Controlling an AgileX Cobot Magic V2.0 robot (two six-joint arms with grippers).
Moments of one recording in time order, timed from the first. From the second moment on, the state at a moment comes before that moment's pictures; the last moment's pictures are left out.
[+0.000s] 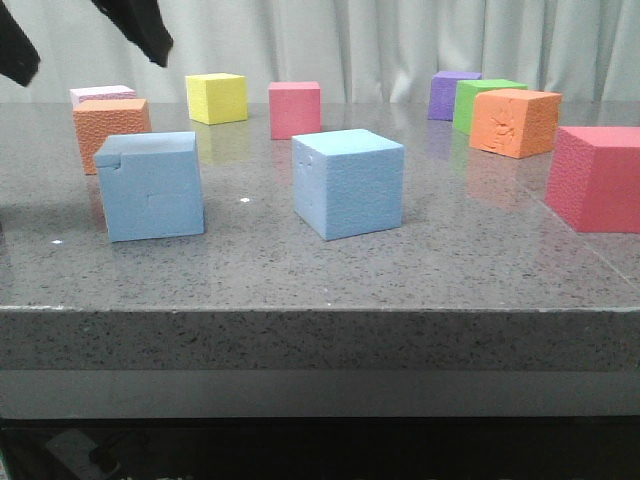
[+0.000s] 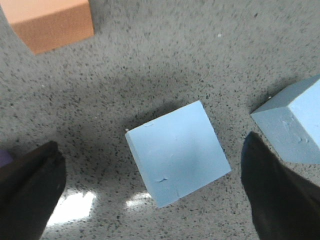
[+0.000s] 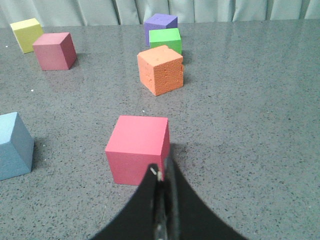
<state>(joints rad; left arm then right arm) -0.42 1.47 -1.35 -0.10 0.96 -0.17 0.11 0.40 -0.45 0.00 0.38 0.13</state>
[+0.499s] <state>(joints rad) -0.42 1.66 -1.46 -0.16 1.09 -0.25 0.11 0.40 -0.45 0.00 0.38 0.13</state>
